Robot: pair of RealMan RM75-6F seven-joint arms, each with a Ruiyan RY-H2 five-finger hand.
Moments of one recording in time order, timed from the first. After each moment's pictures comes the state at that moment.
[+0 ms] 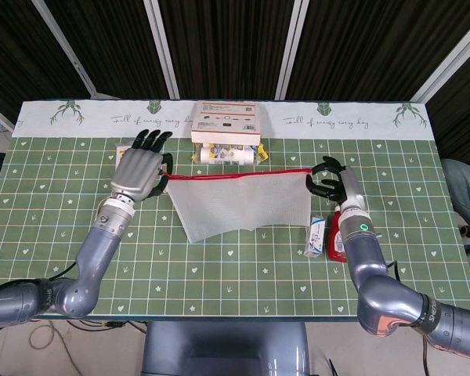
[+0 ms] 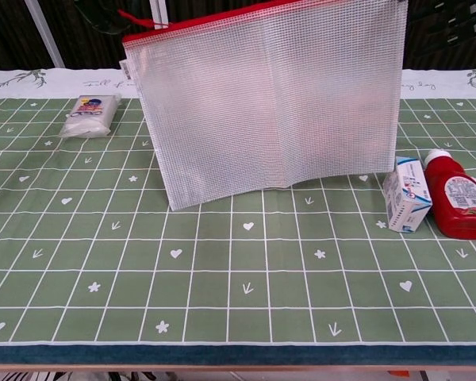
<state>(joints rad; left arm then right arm) -1.03 -1.23 -0.21 -1.81 0.66 1.15 0.56 0.80 -1.21 0.76 -2.02 0.14 1.21 -0.08</state>
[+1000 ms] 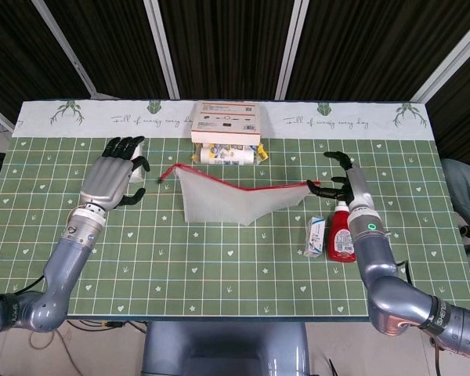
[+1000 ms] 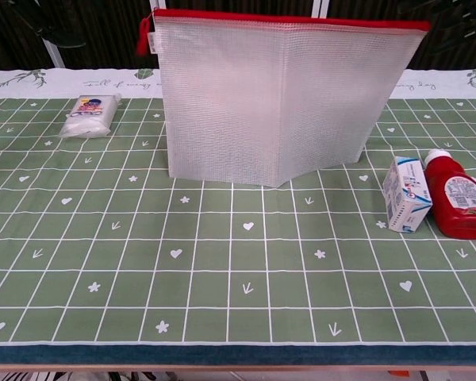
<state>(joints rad) -0.90 -1.14 -0.19 -1.88 0.76 1.15 0.47 0.78 -1.15 0.69 -2.01 0.04 1.13 -0.12</state>
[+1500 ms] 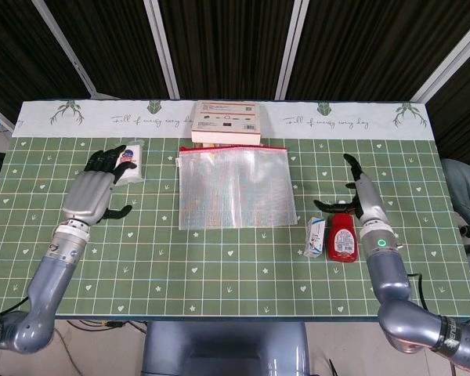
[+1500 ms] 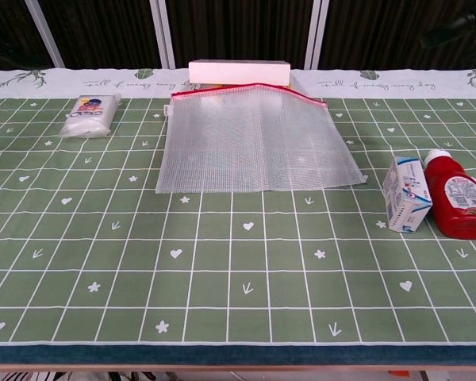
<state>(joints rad) -0.76 -1.12 -0.13 -1.96 0.87 1.25 0.41 0.68 -1.11 0.54 -2.06 -0.23 1.15 -0.13</state>
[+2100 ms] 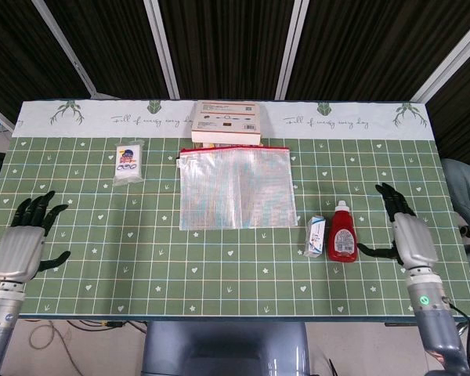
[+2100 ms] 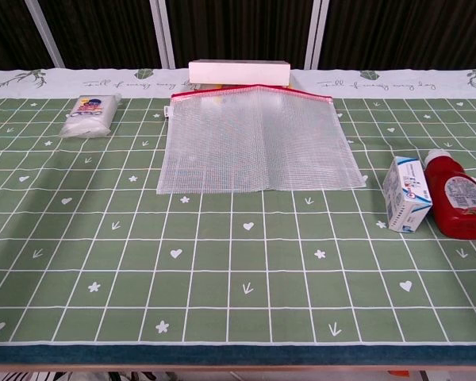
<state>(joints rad) -0.36 -1.13 0.13 -1.76 1.29 1.55 0.20 0.33 -1.07 0.16 -1.91 -1.16 1.32 -0.03</state>
